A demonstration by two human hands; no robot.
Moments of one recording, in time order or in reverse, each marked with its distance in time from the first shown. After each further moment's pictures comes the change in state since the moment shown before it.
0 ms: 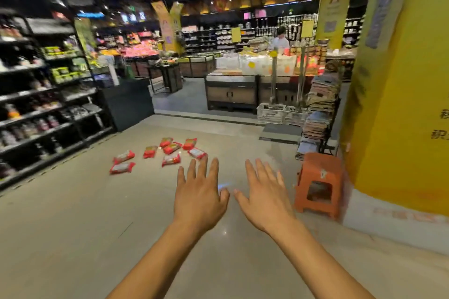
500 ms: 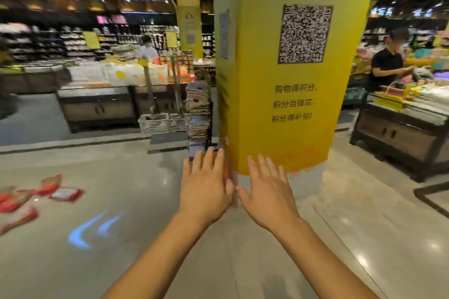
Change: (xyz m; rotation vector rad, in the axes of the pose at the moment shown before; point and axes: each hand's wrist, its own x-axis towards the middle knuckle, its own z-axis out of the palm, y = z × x) left_hand 0.054 0.181 0.001 -0.198 0.032 0.619; right_hand -0.072 0.123 -0.072 -0.243 0.201 0.579
